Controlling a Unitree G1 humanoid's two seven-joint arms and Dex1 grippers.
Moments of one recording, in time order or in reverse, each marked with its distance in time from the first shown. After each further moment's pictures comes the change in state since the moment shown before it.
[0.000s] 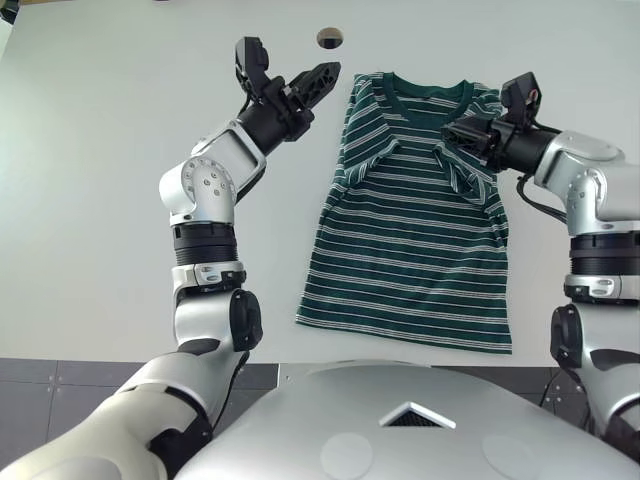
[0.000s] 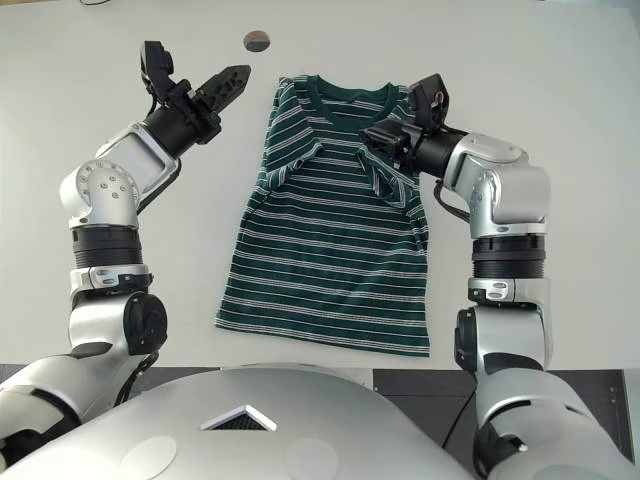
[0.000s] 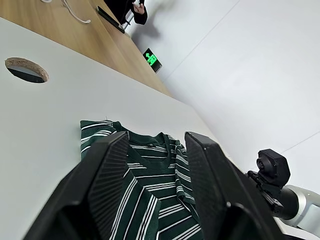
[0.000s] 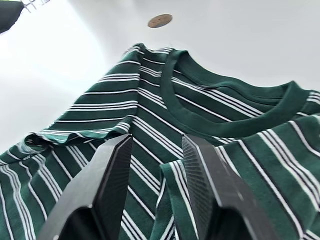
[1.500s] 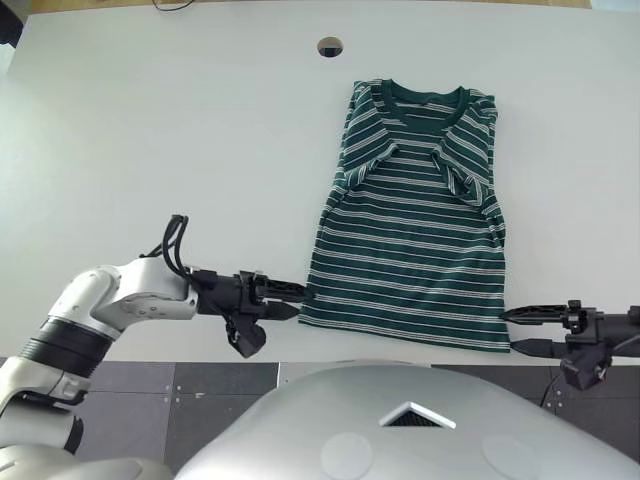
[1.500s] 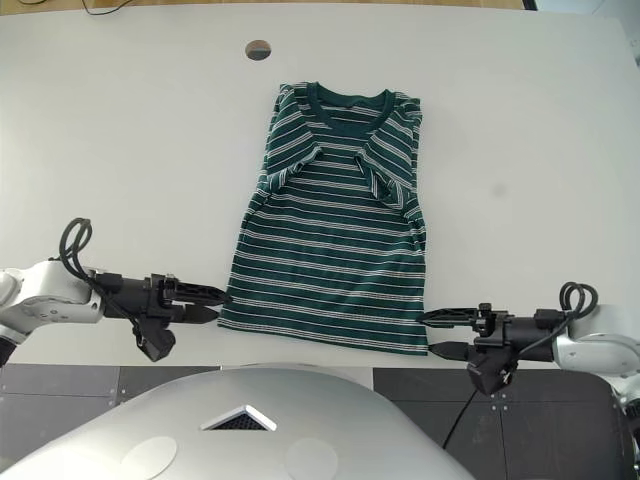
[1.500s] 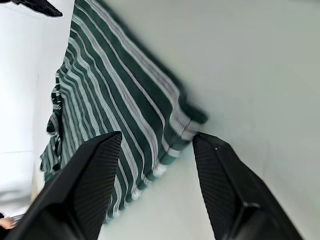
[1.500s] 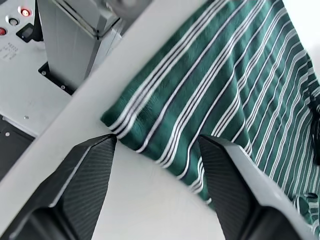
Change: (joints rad) left arm 0.550 0.904 -0.715 -0.335 1.101 -1.806 -0.119; right arm 0.862 -0.701 0.099 0.015 -0.519 -2.033 0.156
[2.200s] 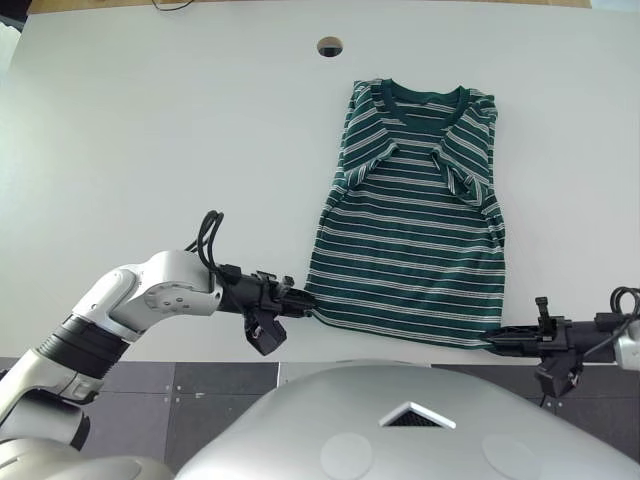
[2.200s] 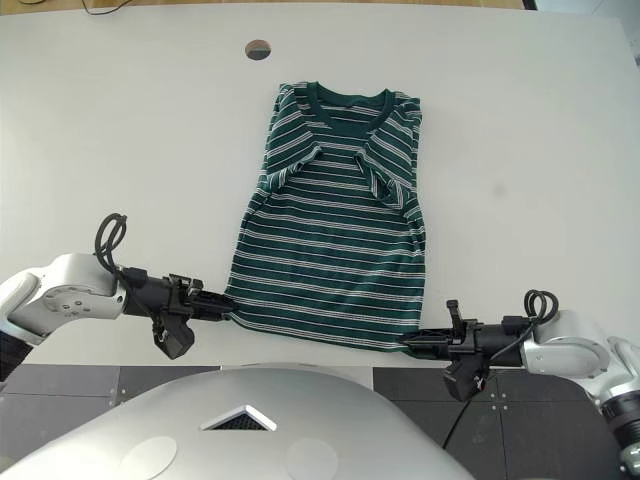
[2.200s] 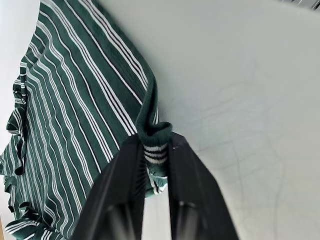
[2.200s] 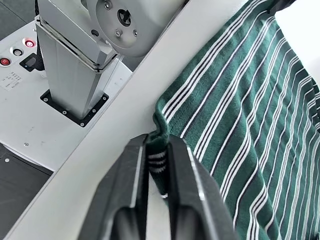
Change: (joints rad) left arm -0.062 -0.028 -0.054 -0.055 -0.080 0.186 -0.184; right arm -0.035 -0.002 0.147 -0.030 -0.052 0.052 -0.110
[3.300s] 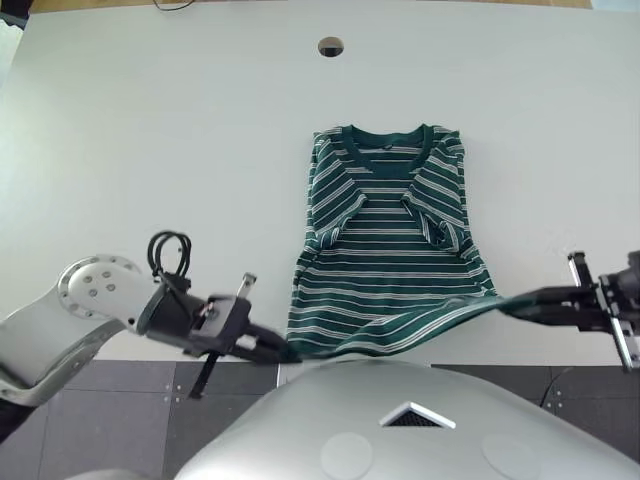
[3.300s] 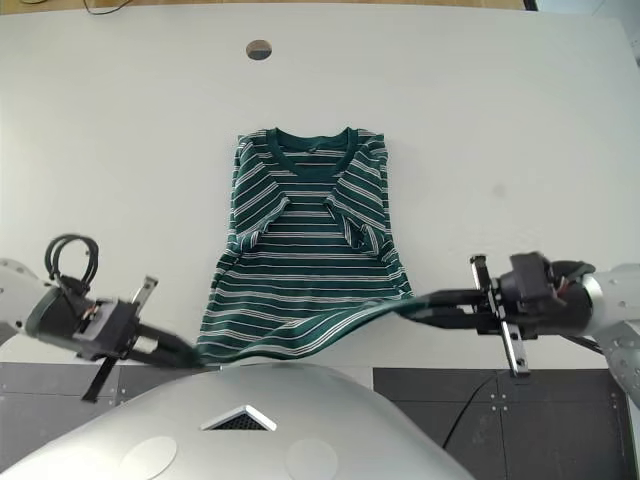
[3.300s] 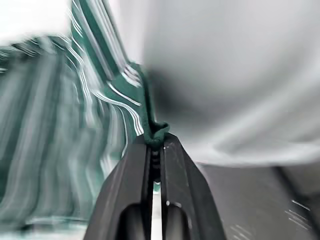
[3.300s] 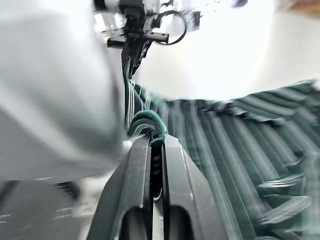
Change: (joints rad) left arm 0.237 0.213 0.325 -0.475 -1.202 1.076 -0.301; right arm 0.101 -0.082 -0.352 -0.561 1.251 1.180 0.483
